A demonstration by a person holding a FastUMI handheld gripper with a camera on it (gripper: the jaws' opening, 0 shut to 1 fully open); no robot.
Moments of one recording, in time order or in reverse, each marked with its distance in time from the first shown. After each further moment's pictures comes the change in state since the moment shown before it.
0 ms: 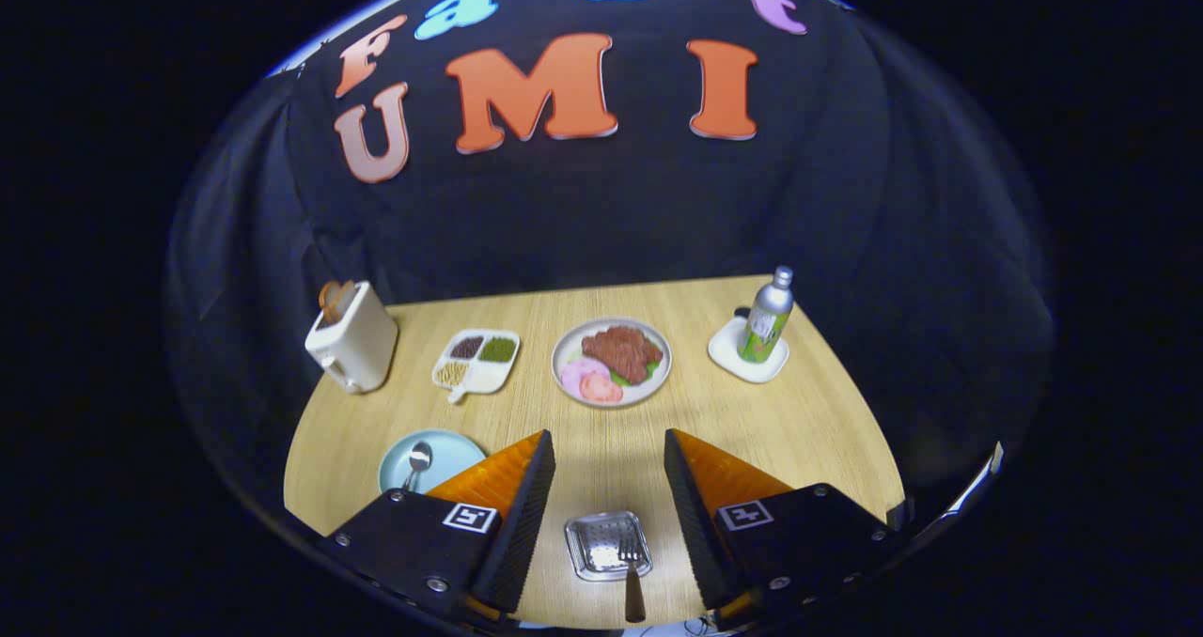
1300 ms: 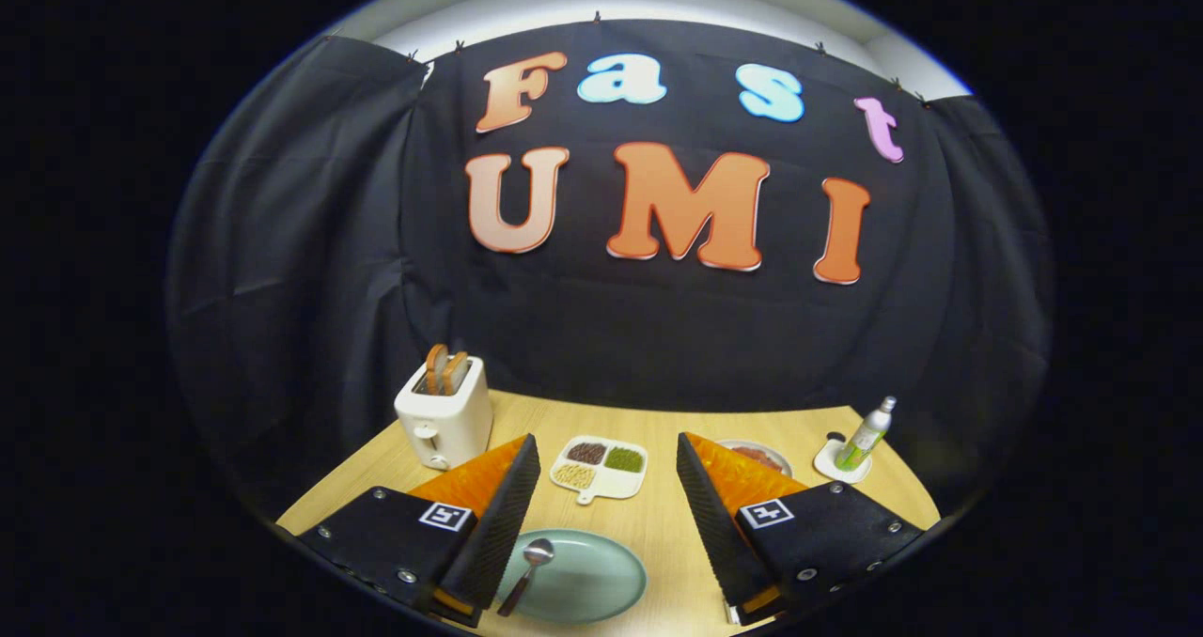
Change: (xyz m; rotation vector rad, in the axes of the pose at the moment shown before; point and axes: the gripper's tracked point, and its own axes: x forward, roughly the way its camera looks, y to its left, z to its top) arm -0.009 0.257 0.000 -0.177 -0.227 0.170
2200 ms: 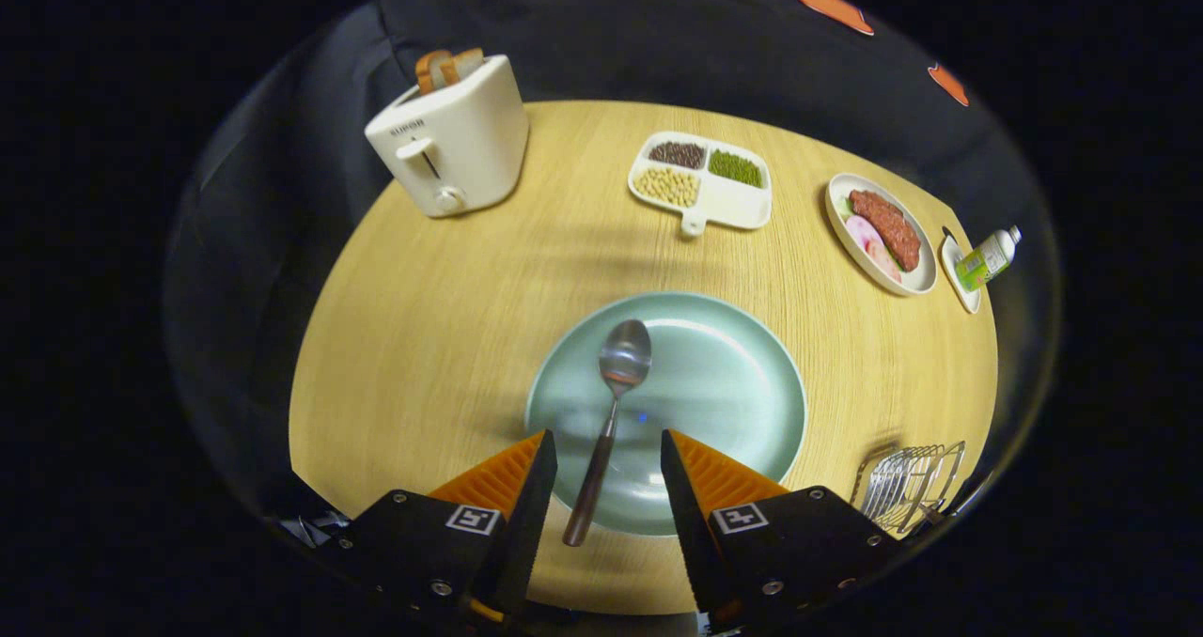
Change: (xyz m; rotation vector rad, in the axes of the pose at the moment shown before) arm 0.037 0.074 -0.238 0.000 0.915 0.092
